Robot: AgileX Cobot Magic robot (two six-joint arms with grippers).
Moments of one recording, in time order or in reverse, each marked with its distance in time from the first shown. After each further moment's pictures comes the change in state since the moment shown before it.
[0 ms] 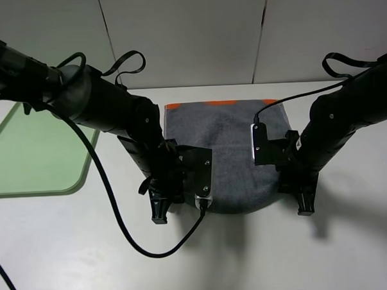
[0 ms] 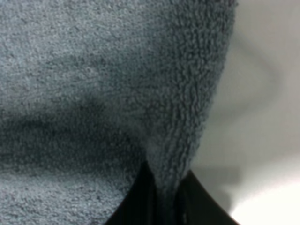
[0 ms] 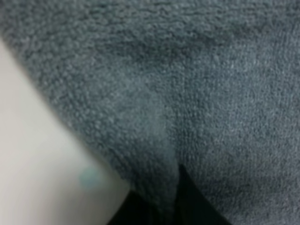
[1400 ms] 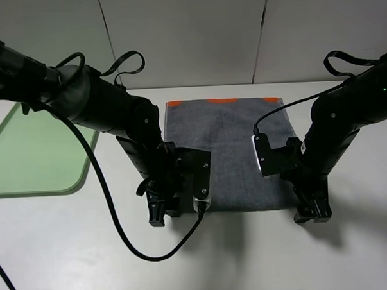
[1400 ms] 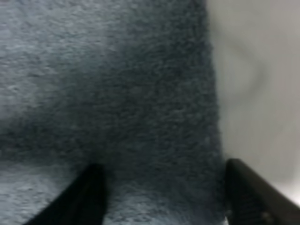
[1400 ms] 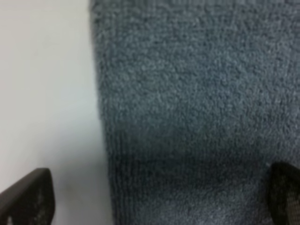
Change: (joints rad) left arm 0.000 -0.001 0.004 -0.002 0.024 0.000; right arm 0.000 -0.008 0.000 -0.016 0.107 -0.106
